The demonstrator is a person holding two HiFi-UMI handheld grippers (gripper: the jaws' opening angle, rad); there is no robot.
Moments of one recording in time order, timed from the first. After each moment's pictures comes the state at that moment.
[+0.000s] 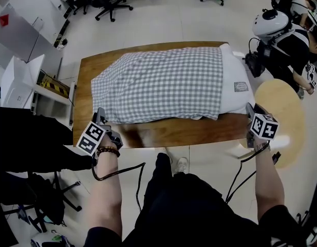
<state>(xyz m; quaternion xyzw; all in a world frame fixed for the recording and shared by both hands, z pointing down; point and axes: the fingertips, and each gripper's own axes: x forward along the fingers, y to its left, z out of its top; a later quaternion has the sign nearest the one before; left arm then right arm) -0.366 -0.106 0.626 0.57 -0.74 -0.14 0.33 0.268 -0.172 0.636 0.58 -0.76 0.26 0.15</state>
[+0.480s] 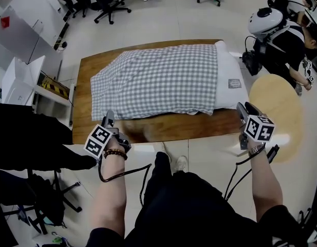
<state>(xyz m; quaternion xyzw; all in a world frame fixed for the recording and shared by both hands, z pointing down) -0.316 -0.073 0.650 0.57 -0.71 -0.18 0.38 0.238 -0.127 0.607 0.54 -0.79 0.26 0.10</state>
